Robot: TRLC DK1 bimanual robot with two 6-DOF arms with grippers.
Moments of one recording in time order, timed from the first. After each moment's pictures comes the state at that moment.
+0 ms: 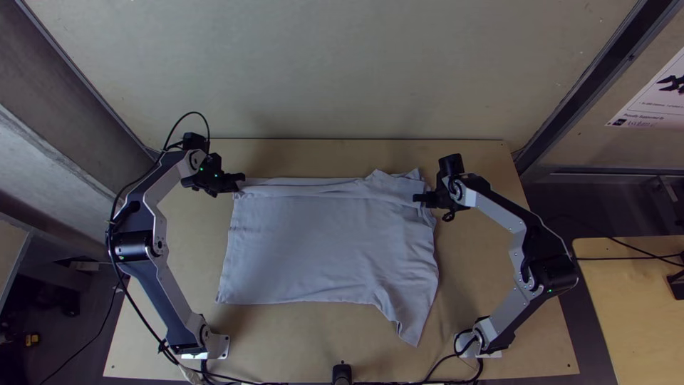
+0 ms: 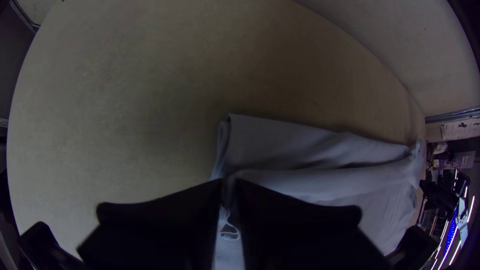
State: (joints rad) left arm 0.13 1.98 1.60 -0.76 0.23 -0.02; right arm 0.20 1.81 1.20 -0.51 0.05 0.21
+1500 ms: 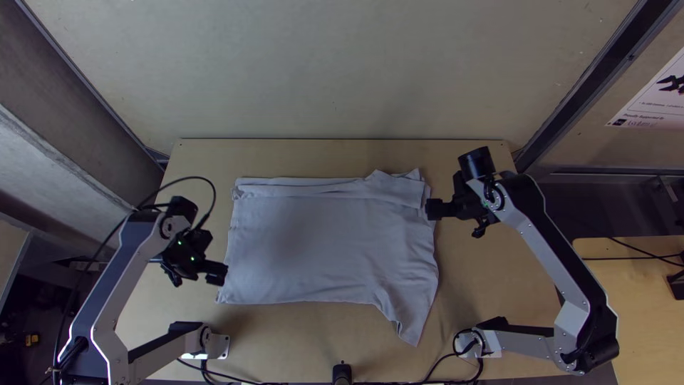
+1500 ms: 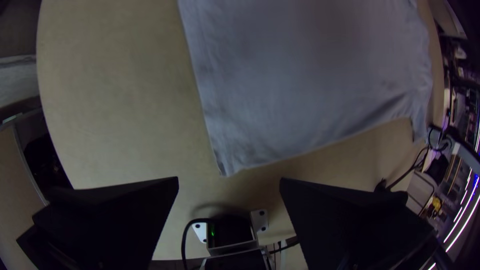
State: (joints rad) left arm 0.00 1.14 0.98 -1.43 0.03 0.21; right arm 0.34 1.38 1.34 -1.12 0.00 0.26
